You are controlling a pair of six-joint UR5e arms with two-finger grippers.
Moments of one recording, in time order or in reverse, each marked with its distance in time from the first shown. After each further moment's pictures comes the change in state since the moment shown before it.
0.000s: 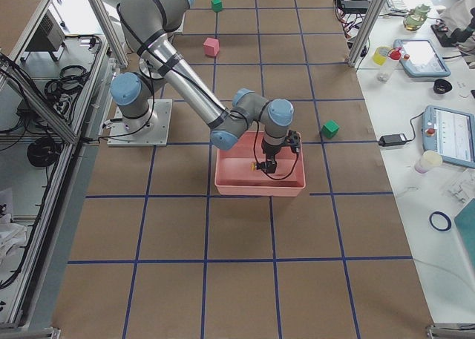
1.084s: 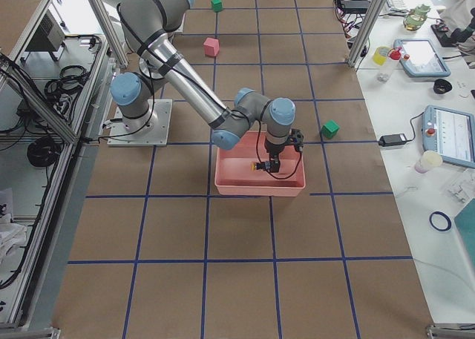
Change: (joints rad) left arm -0.001 0.004 0.002 -0.003 0.002 0.002; right arm 0.000 0.002 -0.032 -0.013 0.030 0.006
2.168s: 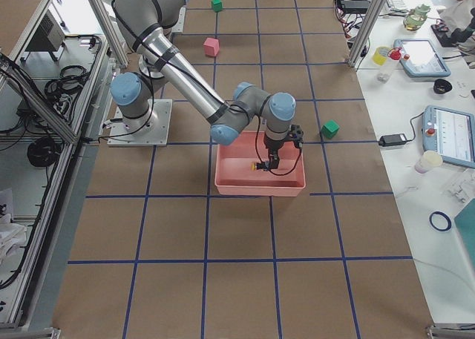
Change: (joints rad) left arm 0.001 -0.001 -0.001 0.002 0.002 0.000; right arm 0.000 -0.028 -0.010 0.049 0.006 0.007
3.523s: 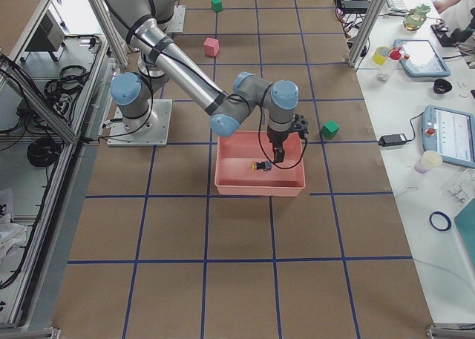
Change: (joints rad) left arm 0.000 0.002 0.002 0.000 -0.001 -0.003; right arm 0.000 -0.042 -0.027 0.046 0.016 -0.032
